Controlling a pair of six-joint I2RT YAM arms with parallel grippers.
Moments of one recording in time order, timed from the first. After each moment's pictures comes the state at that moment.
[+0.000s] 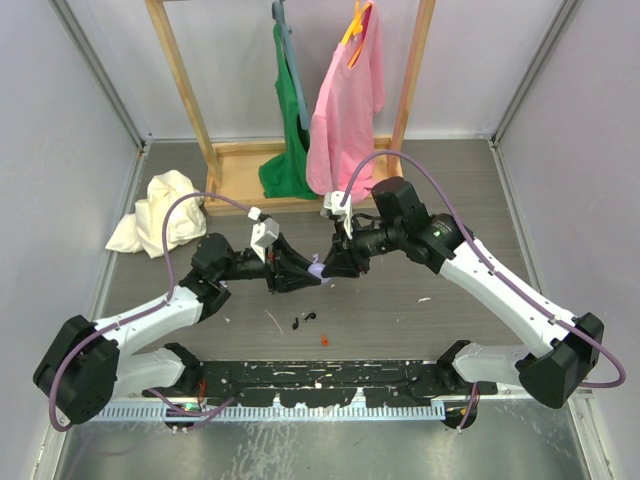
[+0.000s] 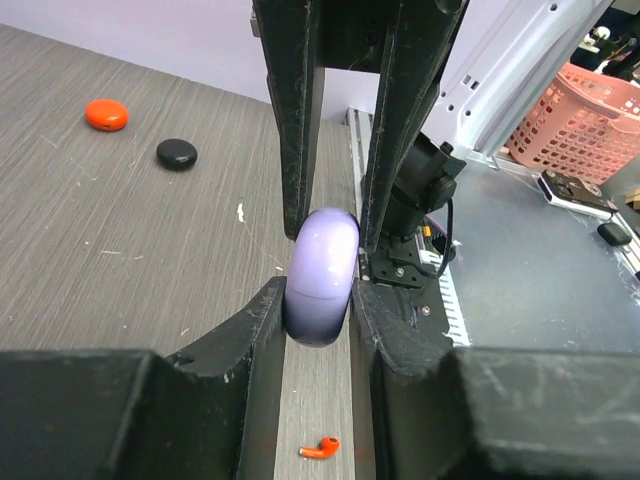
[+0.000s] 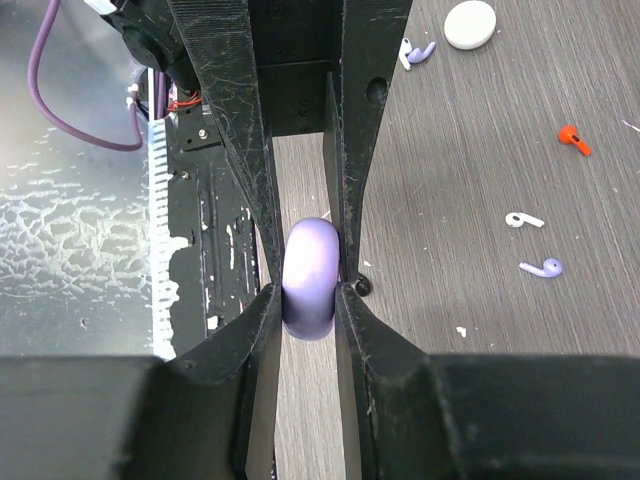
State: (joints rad) left arm -0.64 1.14 0.49 0.78 0.91 -0.39; right arm 0.68 1.22 1.20 -0.63 -0.76 -0.23
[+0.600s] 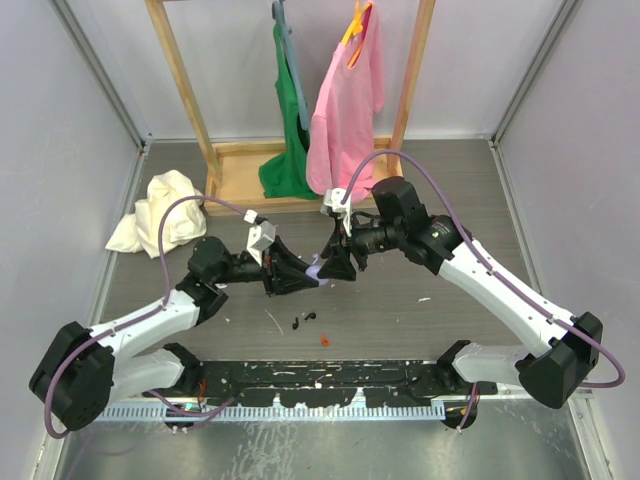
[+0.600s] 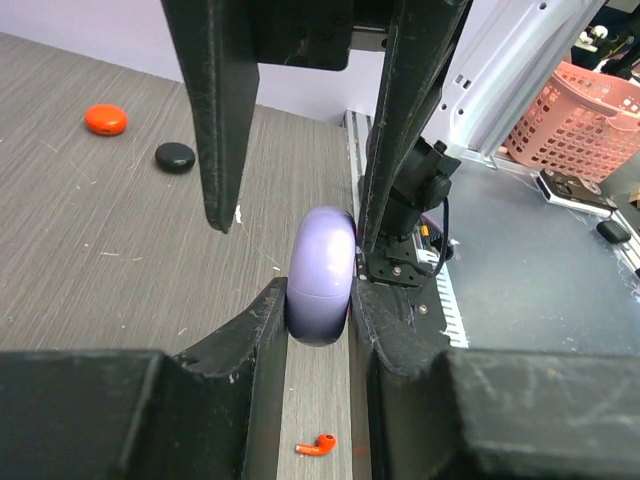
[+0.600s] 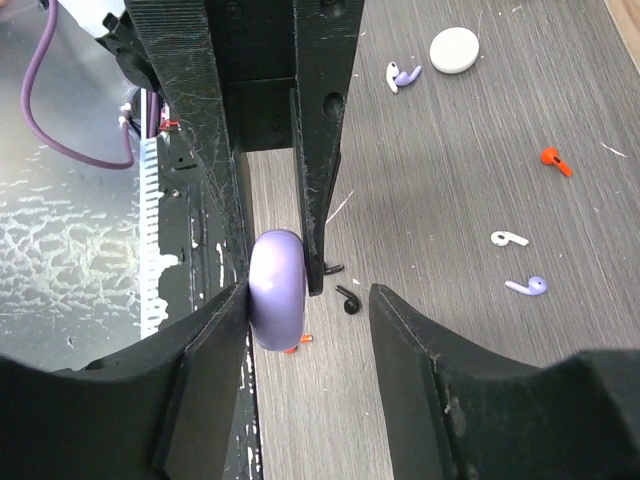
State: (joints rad) left arm -0.63 1.10 0.47 0.78 0.91 -0.39; right arm 0.68 1.22 1.18 -0.55 -0.77 -0.21
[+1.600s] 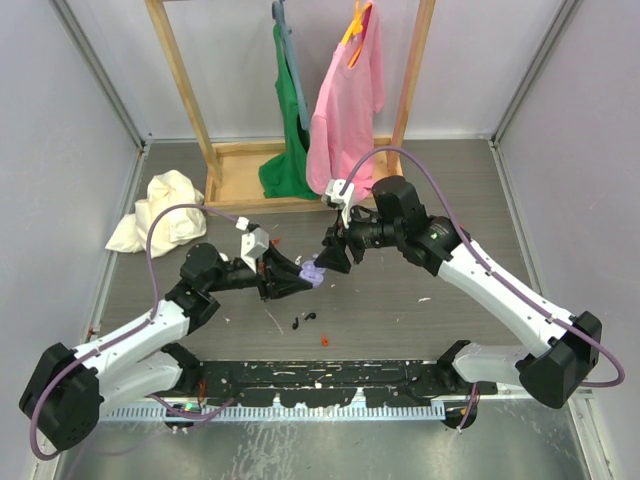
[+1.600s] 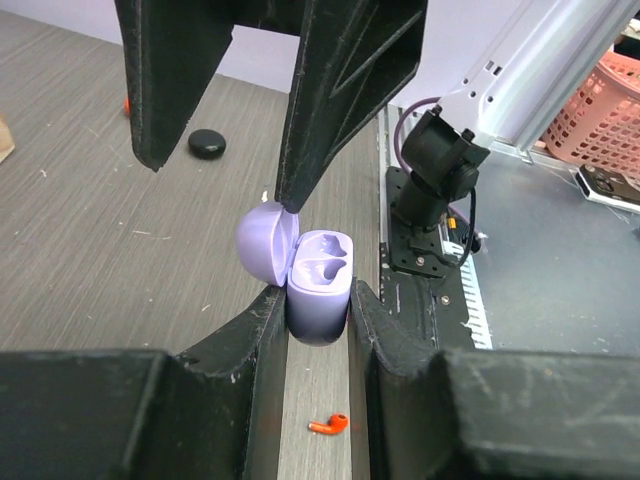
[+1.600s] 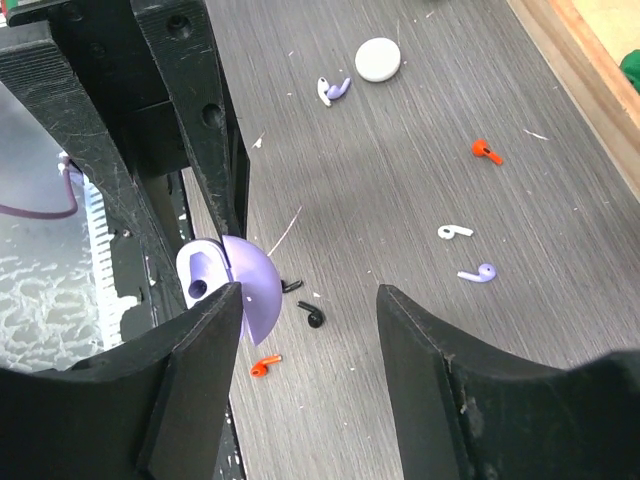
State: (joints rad) left arm -0.63 0.97 0.43 0.64 0.84 -0.30; right arm 0.69 1.22 1.16 -0.47 -0.61 -0.12
